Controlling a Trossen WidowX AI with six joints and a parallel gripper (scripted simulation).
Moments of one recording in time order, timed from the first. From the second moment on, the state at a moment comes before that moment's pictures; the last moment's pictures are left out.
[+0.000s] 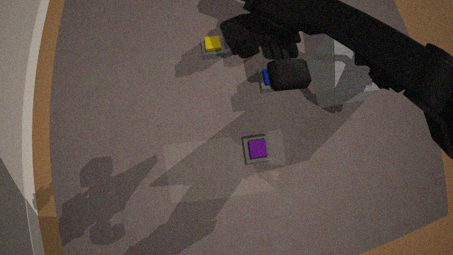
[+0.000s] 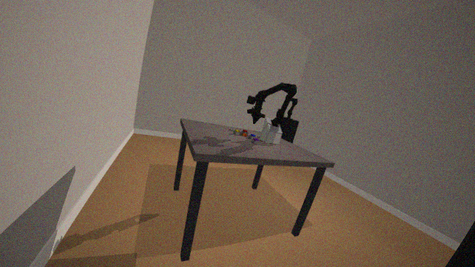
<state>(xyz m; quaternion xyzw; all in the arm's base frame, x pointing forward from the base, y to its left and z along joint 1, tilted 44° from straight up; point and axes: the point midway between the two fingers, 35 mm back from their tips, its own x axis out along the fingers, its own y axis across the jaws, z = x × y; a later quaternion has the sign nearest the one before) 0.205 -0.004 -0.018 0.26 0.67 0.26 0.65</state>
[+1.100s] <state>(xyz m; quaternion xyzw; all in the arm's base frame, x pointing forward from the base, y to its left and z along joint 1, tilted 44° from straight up) 0.190 0.062 -0.073 0.26 0.66 0.26 0.65</state>
